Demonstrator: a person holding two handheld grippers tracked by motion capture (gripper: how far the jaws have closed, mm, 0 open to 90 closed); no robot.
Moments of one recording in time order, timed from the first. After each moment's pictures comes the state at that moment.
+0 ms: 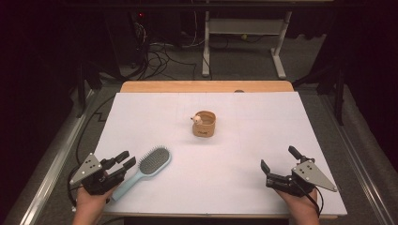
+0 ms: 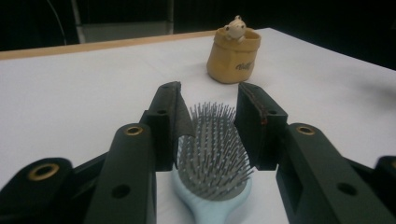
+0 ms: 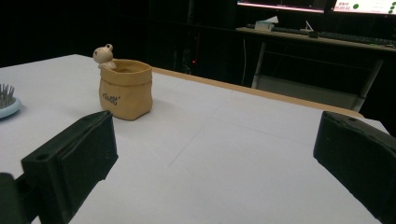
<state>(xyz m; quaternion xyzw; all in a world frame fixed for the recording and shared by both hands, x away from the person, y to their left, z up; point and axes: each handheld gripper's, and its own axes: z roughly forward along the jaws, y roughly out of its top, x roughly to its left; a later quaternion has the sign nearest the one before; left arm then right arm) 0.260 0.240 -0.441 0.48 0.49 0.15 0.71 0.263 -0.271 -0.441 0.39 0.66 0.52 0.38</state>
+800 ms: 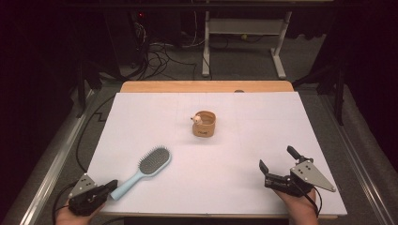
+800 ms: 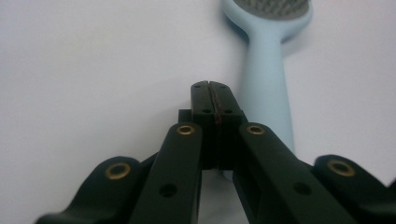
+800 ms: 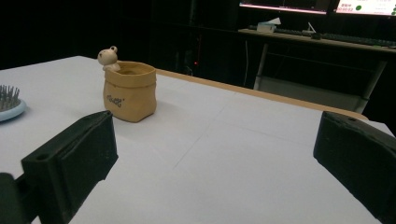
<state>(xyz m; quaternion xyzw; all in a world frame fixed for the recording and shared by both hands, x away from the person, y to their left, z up) 0.225 0.273 -0.495 0.57 0.58 0.16 0.56 0.263 -0.267 -0.440 0.39 0.66 0.52 0.38</state>
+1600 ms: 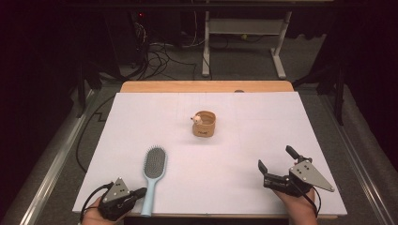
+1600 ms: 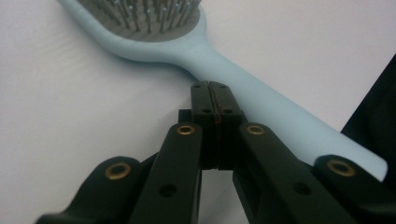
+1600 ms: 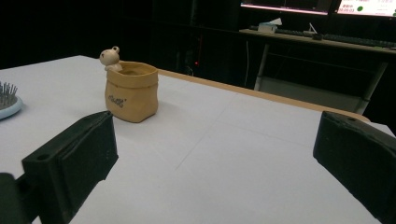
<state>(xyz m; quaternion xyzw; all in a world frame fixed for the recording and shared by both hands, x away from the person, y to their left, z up) 0.216 0.195 -0.493 0.65 0.50 0.11 0.56 0.263 -0.264 -0.440 0.38 0.66 0.52 0.38</state>
